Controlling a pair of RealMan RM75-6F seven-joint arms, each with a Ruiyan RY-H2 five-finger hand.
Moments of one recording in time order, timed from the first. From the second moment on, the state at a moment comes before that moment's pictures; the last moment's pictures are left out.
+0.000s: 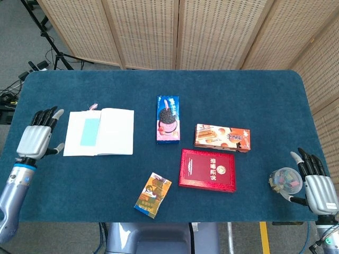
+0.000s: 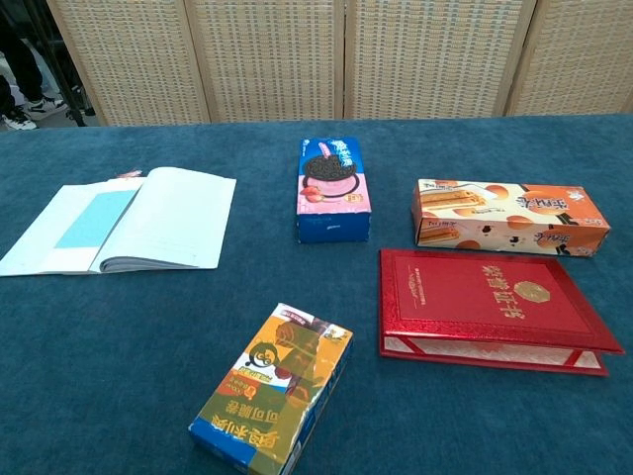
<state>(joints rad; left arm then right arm) -0.59 -1.17 0.09 -1.54 1.11 1.33 0.06 0.08 -1.09 0.06 -1.64 -1.52 1.47 0.10</state>
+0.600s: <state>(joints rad) -0.32 -1.18 0.16 -1.62 1.27 1.55 0.16 0.08 -1.11 0.07 -1.63 -1.48 1.45 0.04</state>
